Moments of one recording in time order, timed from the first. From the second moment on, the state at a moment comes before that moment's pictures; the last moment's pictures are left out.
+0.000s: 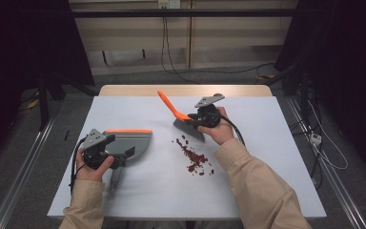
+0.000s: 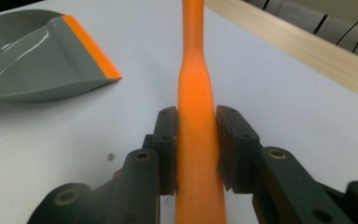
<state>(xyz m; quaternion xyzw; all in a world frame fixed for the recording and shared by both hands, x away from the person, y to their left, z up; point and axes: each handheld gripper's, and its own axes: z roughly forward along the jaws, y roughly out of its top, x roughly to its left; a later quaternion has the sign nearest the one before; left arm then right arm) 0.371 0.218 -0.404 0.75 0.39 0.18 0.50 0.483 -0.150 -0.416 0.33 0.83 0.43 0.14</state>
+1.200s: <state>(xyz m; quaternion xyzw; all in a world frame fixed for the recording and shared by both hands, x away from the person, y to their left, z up) 0.371 0.224 -0.404 0.75 0.40 0.19 0.50 0.453 -0.151 -0.419 0.13 0.90 0.40 0.09</state>
